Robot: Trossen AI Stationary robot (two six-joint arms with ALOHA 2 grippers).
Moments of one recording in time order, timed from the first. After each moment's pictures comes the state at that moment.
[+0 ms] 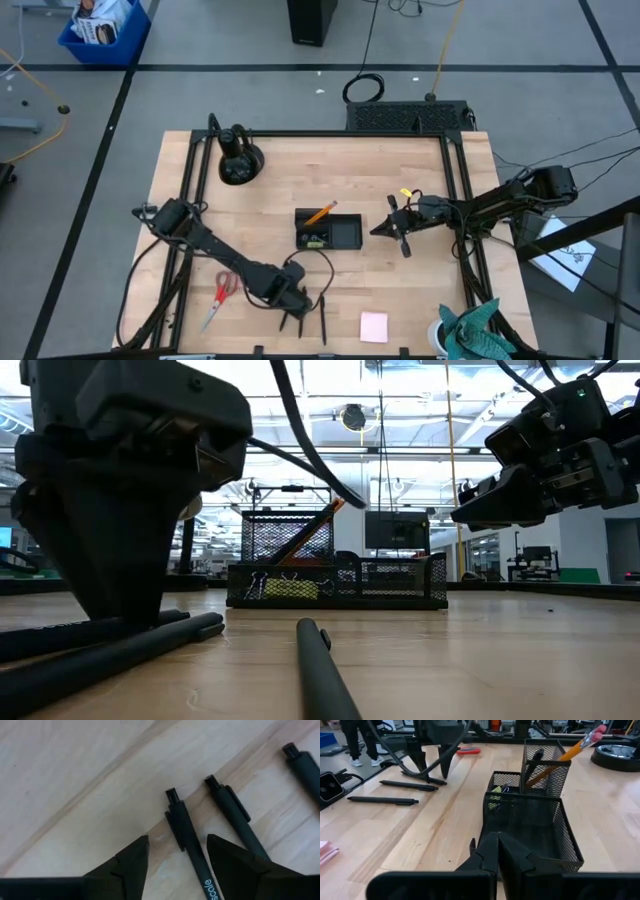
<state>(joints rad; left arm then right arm) -0.54 2.05 1.36 -0.74 -0.07 -1.41 -0.01 1.28 0.09 0.90 -0.21 -0.03</state>
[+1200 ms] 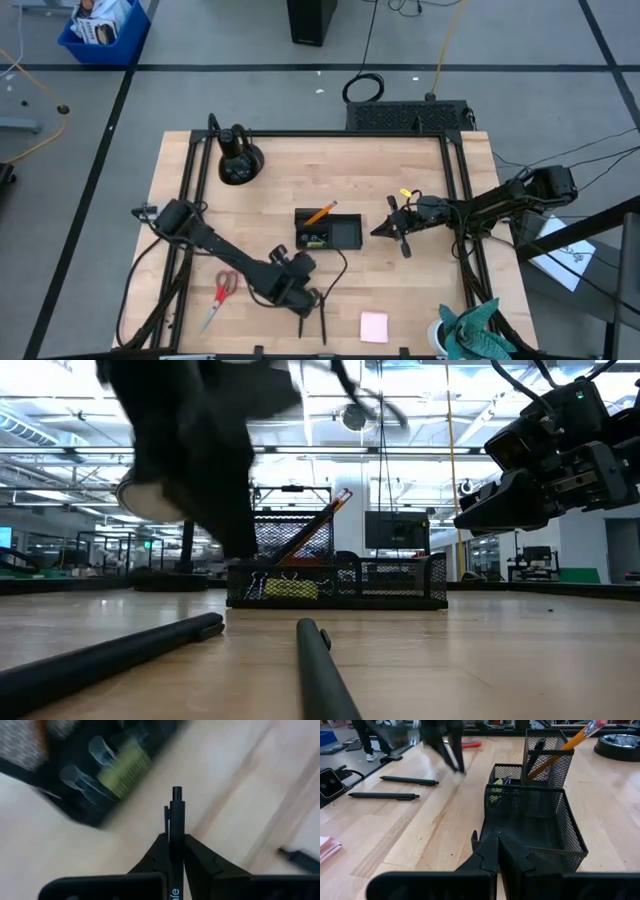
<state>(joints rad) -0.53 2.03 1.43 -0.79 -0.52 -1.12 -0.01 1.28 0.09 0.87 -0.21 -0.01</state>
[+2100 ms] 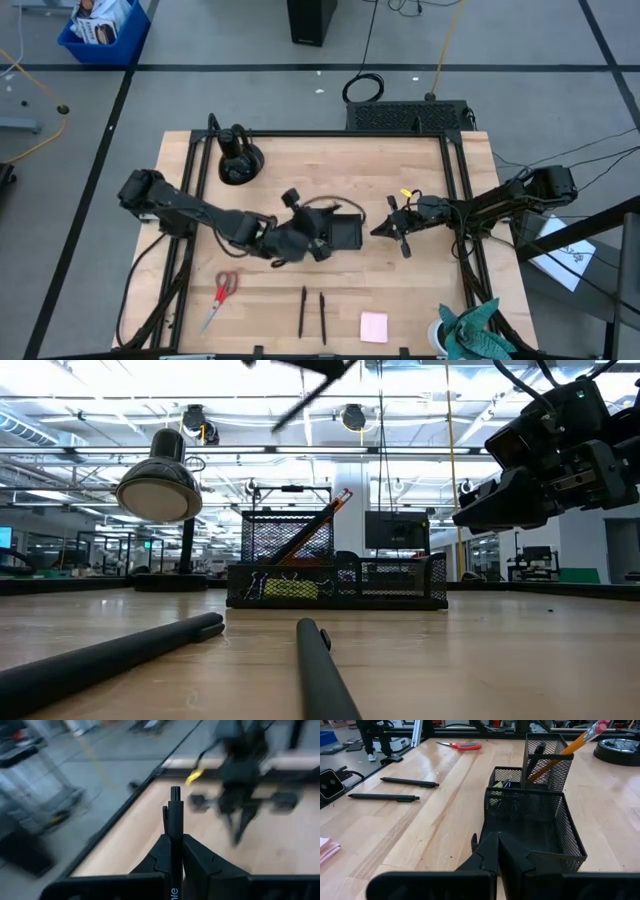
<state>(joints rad) -0.32 1.67 1.37 -0.29 -0.84 -0.20 -0.01 1.28 0.09 0.89 -0.21 -0.02</state>
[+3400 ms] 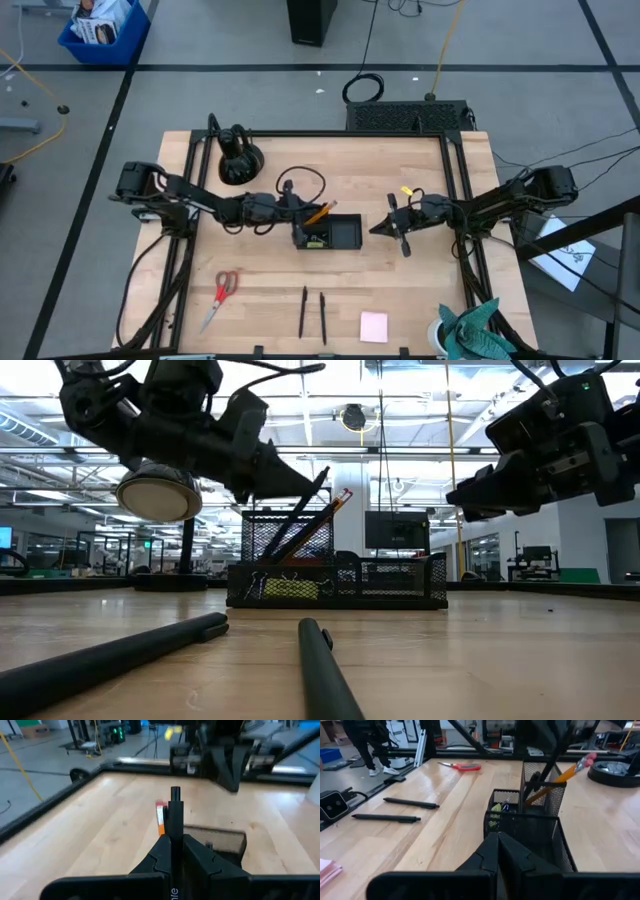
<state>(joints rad) -0.03 1.61 0.57 0.82 -0.21 -0.06 -0.01 1.27 0.09 0.97 -0.21 -0.01</state>
